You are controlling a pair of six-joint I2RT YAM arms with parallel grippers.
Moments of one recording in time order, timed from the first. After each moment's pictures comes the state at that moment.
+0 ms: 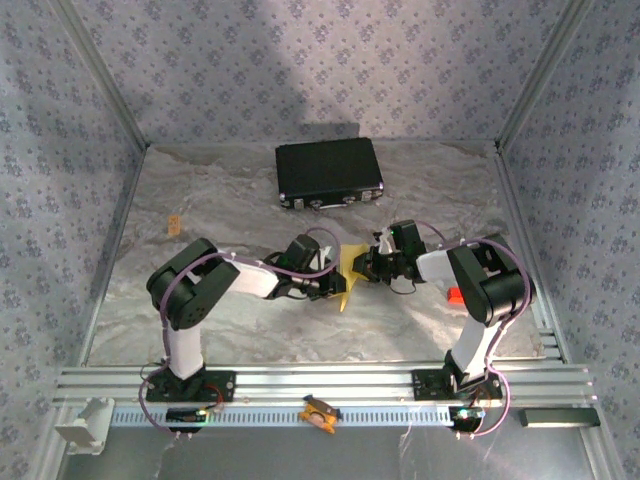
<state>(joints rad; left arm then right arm) -0.82 1.87 0.80 0.34 0.56 -0.99 0.35 1.76 0.65 0.22 -0.73 0.78</state>
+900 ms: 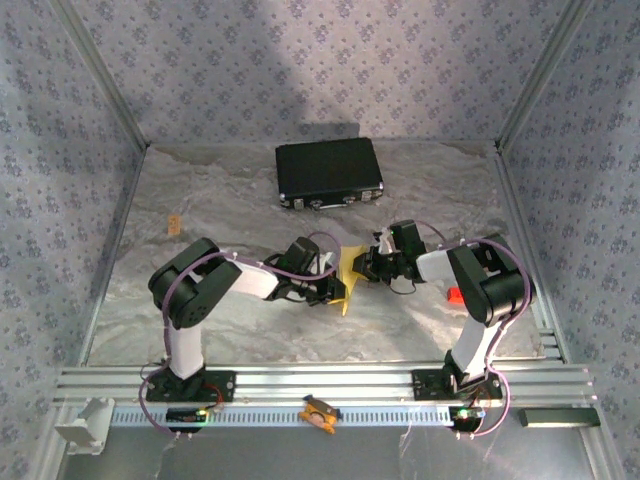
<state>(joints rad) -0.82 1.89 0.78 0.33 0.65 -0.99 0.35 1.76 0.65 0.22 -0.72 0.78</state>
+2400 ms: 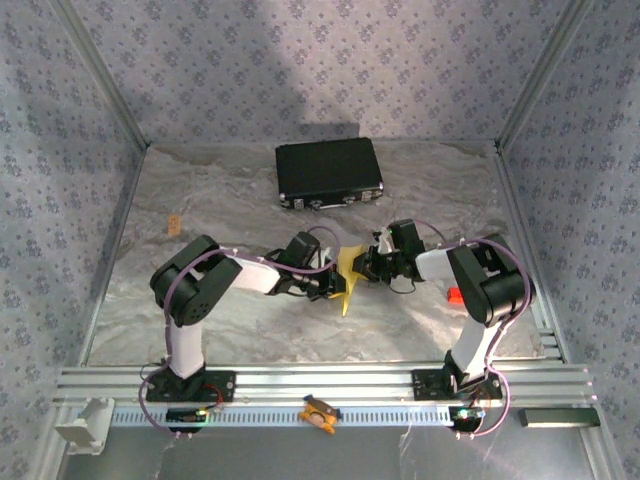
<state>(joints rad) -0.80 1.90 0.83 0.28 0.63 -1.02 0.36 1.76 0.66 0.19 -0.71 0.78</state>
